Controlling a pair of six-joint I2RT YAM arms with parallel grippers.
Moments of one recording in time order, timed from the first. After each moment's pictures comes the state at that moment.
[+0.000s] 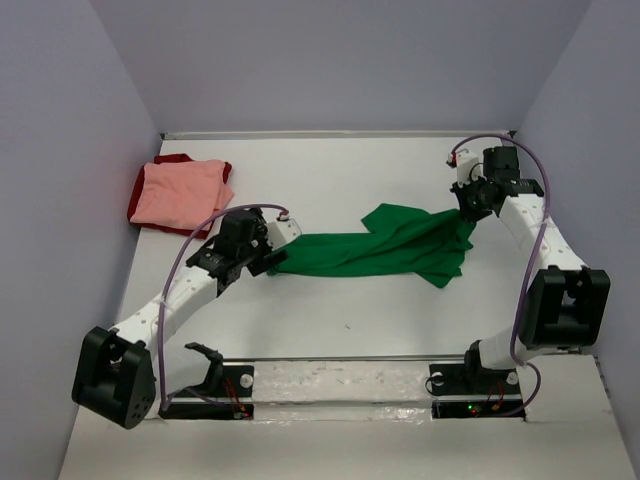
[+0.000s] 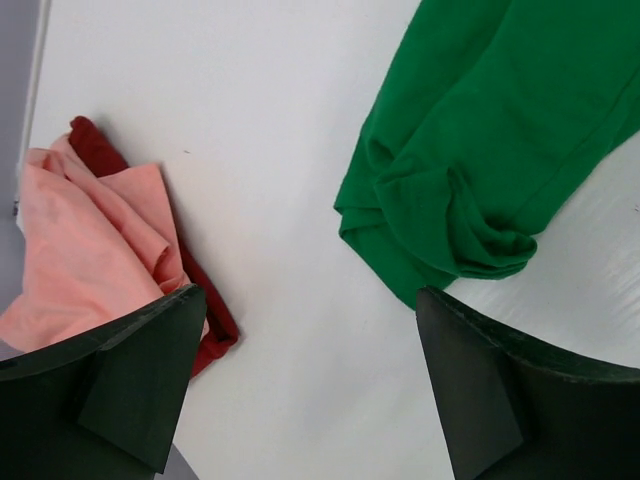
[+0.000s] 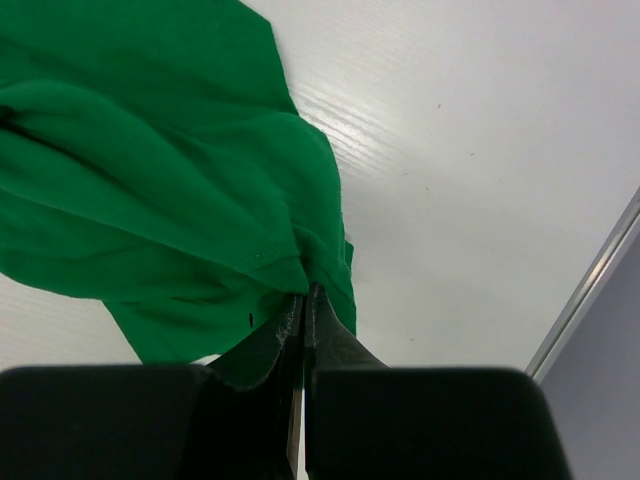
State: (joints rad) left arm -0.43 1.13 0.67 -0.25 -0.05 0.75; right arm -0.04 1.50 1.25 -0.70 -0.16 -0.46
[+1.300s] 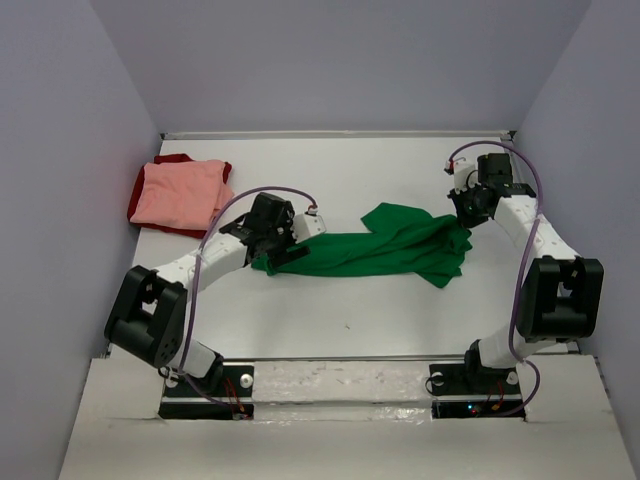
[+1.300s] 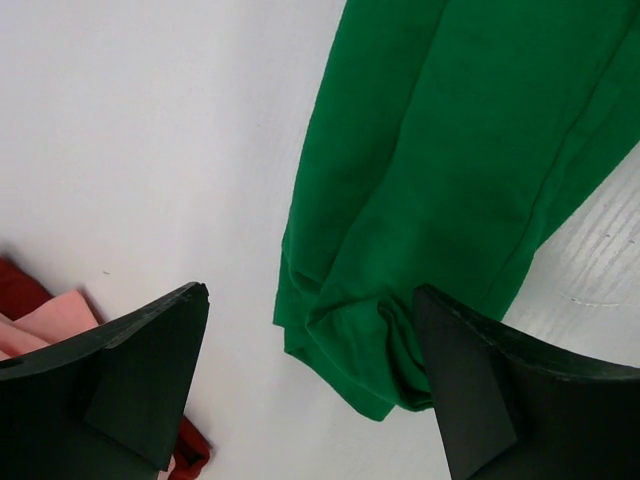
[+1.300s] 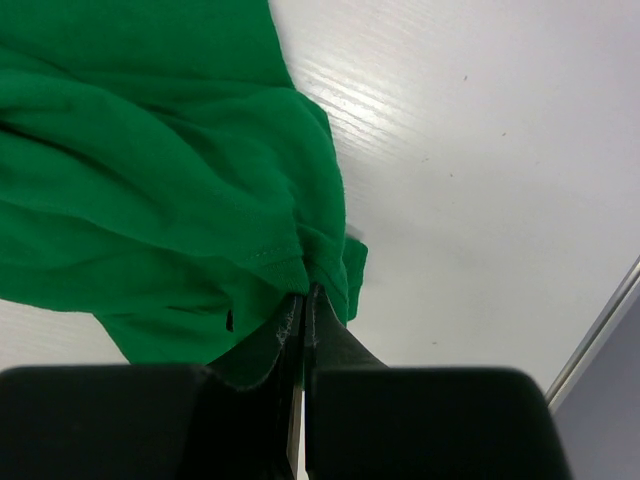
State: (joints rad) left arm -0.50 1.45 0.88 -0.27 0.07 0.78; right arm -0.04 1.55 1.20 -0.65 -0.14 -0.42
